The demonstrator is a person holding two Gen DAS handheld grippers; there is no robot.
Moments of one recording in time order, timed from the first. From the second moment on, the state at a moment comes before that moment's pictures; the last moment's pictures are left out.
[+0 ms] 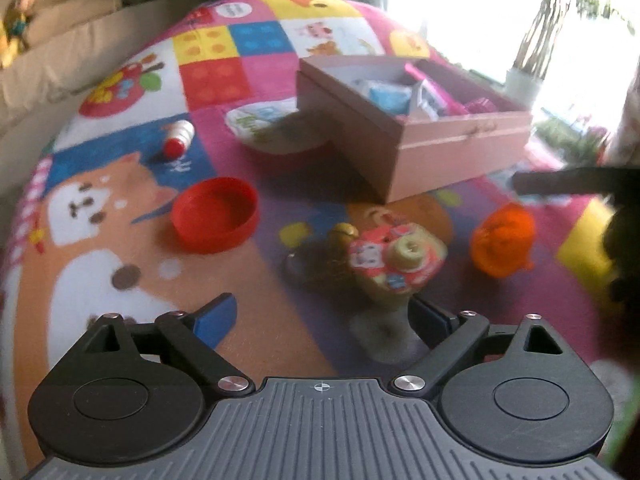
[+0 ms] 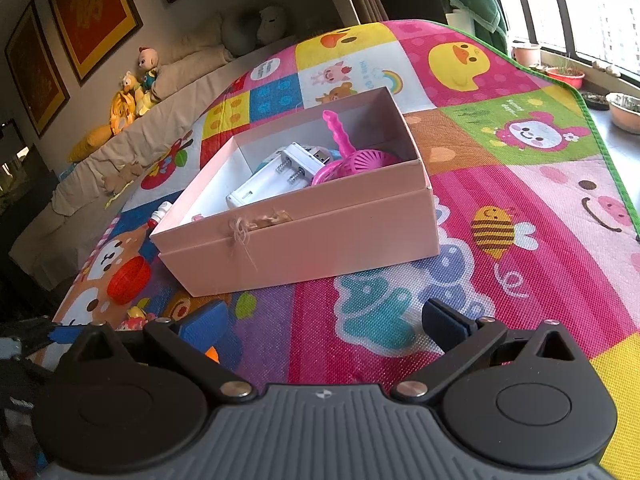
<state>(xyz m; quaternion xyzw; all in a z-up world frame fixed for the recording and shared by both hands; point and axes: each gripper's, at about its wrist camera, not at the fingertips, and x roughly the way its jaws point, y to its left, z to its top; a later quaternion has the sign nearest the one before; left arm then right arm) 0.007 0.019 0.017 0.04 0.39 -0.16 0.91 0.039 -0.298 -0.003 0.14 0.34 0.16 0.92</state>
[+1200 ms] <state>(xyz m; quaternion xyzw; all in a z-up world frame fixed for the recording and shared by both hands) 0.034 -0.009 0.015 -0.01 0.38 -0.13 0.91 0.039 -0.303 -0.004 0.16 0.33 0.16 0.92</state>
